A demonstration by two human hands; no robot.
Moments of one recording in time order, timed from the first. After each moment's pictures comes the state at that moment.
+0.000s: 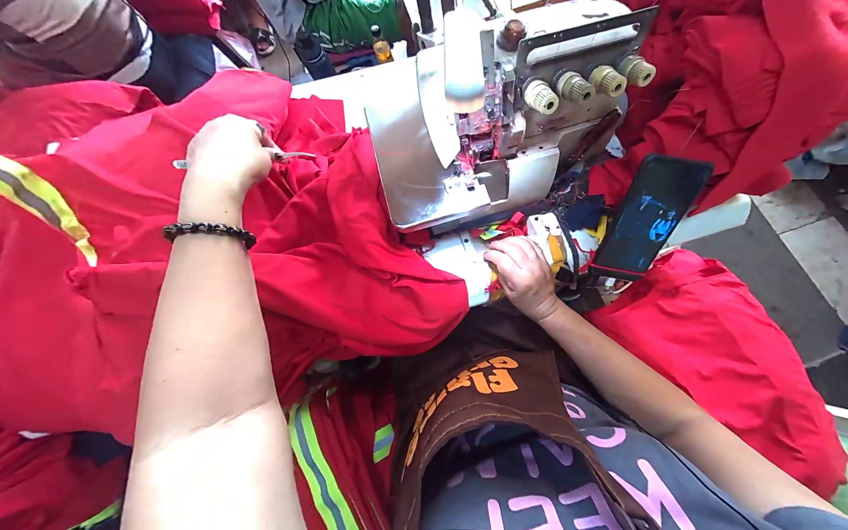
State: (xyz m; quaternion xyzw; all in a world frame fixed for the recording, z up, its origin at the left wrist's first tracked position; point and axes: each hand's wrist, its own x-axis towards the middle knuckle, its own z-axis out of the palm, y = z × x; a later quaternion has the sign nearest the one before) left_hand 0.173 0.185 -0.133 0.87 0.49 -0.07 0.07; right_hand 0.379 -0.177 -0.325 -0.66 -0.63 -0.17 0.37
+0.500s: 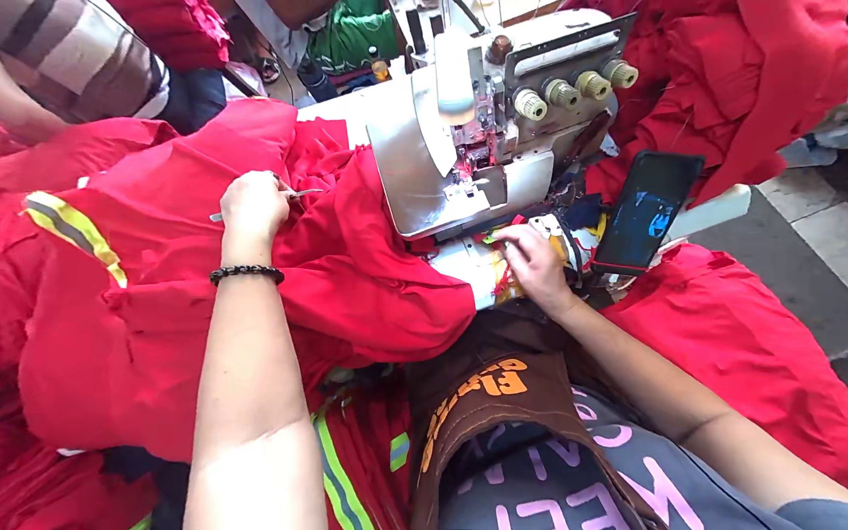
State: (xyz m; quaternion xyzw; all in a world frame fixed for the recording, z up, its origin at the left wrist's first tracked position) left_hand 0.158 0.171 -0.162 0.84 0.54 -0.05 0.07; right_hand 0.380 -0.172 -0.274 -0.68 -0.53 0.04 0.51
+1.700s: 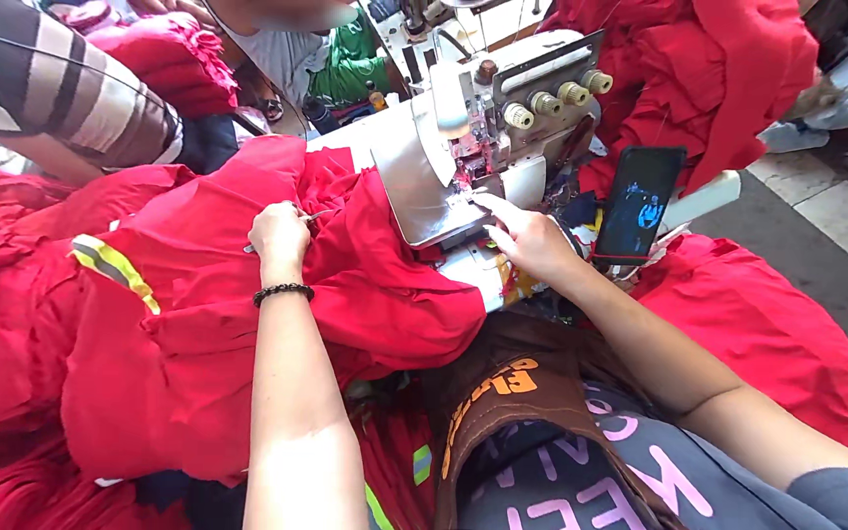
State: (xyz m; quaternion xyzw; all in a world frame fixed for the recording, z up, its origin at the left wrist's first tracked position) left_hand 0.159 0.170 -0.179 0.82 0.57 -0.03 0.07; right_hand 0.375 -0.153 -0.188 -0.77 -0.53 0.09 0.34
